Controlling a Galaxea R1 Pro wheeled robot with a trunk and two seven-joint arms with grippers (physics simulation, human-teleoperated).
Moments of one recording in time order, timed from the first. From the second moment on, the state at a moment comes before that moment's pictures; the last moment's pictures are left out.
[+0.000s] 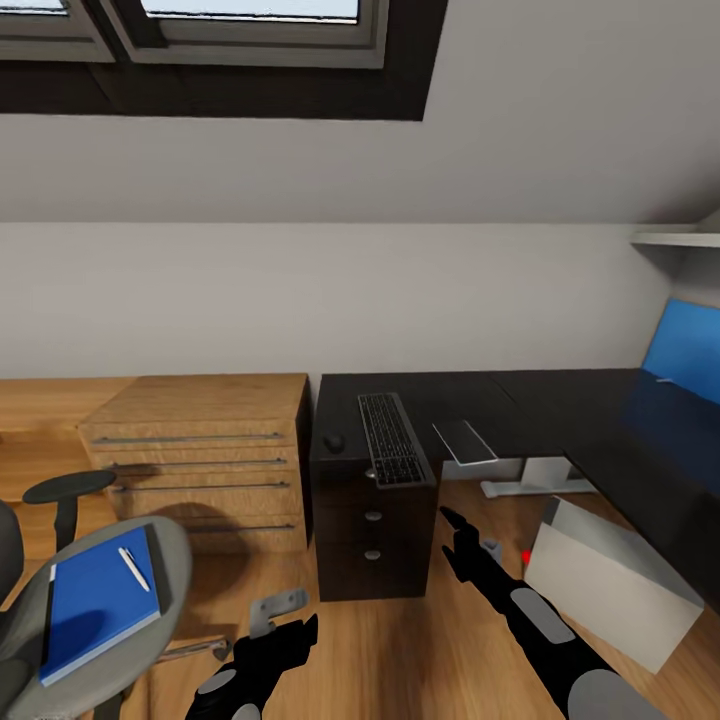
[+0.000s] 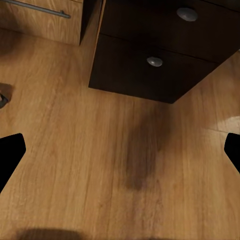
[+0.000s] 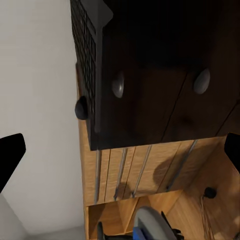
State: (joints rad) left arm -0.03 -0.01 -0.39 -1.52 0.60 0.50 0.57; right arm -0.56 -0.07 0.15 -0.50 -1.50 0.30 0.37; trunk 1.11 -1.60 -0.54
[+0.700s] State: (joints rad) left arm -0.03 -0.01 -0.39 -1.52 0.59 0.50 0.57; right arm -0.56 -0.08 0.15 -0.51 -1.49 0.29 0.39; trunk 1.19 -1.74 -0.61
